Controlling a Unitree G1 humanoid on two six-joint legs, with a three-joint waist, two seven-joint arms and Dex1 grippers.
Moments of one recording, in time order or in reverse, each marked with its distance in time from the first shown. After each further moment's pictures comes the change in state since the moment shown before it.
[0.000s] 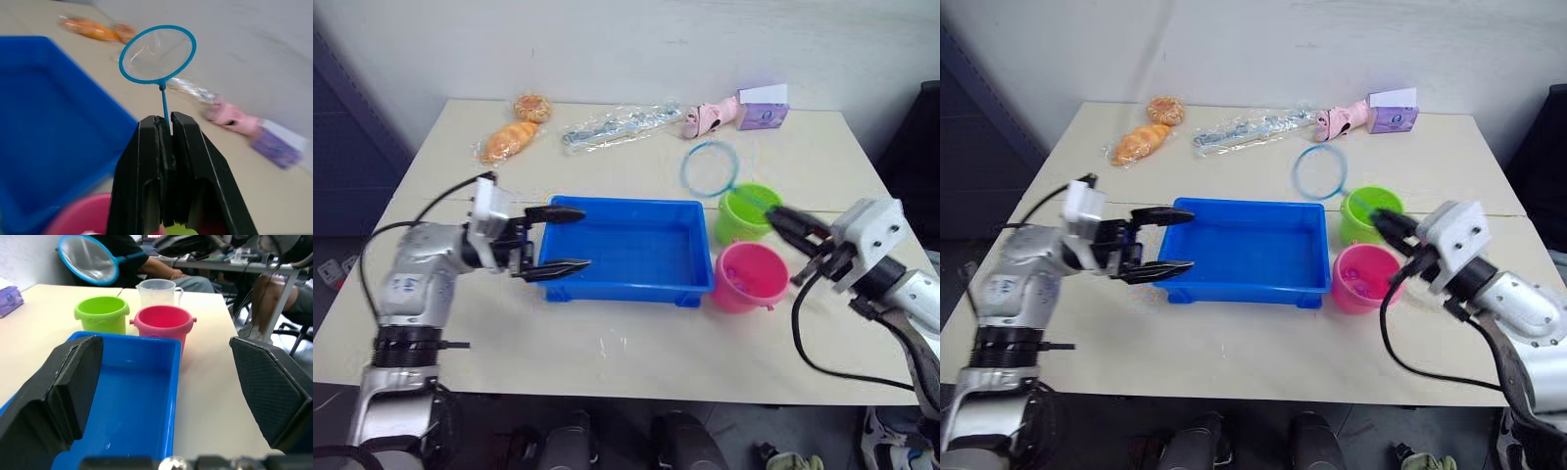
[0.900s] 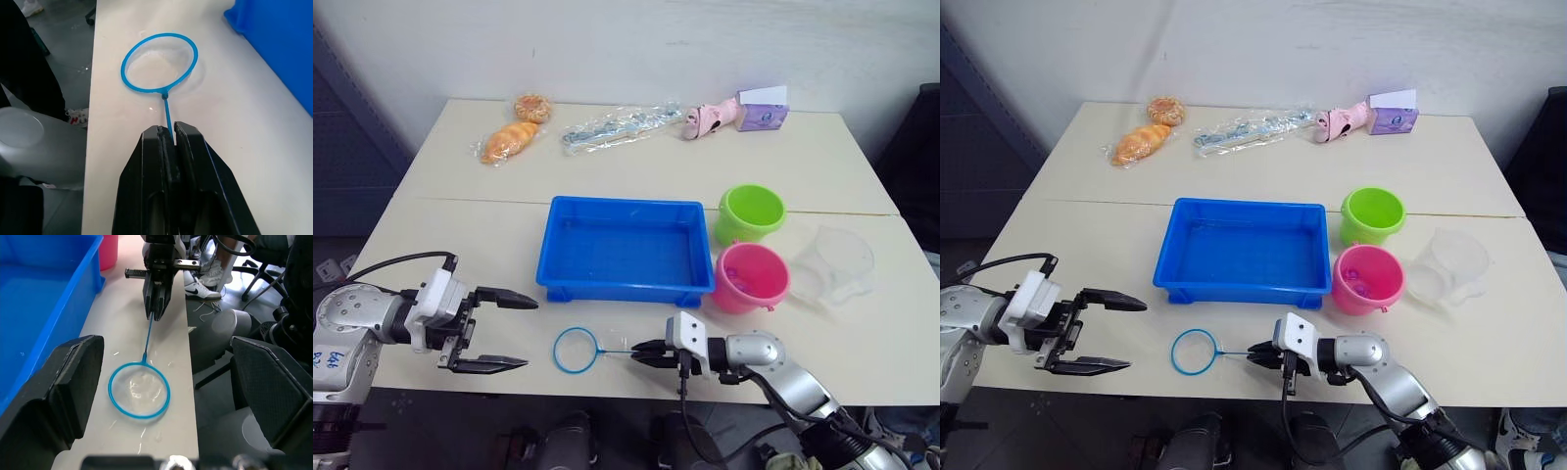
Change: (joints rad) left arm 0.415 0.189 0.053 -0.114 0.006 -0.161 -0.143; right arm -0.078 0.281 0.653 0.486 -0.363 -0.259 0.338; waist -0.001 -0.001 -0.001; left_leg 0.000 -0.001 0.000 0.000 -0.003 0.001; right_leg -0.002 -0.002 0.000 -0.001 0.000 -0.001
